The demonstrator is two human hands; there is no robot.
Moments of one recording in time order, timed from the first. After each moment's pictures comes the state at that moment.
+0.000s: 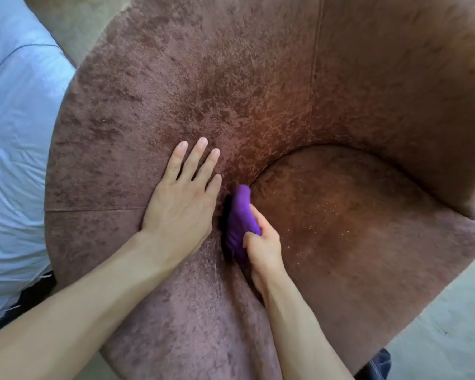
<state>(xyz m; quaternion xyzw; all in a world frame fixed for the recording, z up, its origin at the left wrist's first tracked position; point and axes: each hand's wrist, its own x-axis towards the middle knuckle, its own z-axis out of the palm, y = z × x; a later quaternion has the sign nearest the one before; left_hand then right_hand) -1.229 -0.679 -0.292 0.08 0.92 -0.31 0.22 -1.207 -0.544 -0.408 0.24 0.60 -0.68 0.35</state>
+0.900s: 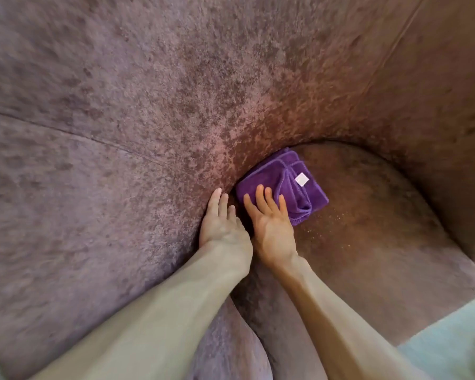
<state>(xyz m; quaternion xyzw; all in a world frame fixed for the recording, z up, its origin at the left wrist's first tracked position) -1.206 -0.604 -0.418 -0.01 0.82 -0.18 0.54 -1.237 -0.507 -0.534 -0.39 0.89 -0.07 0.25</state>
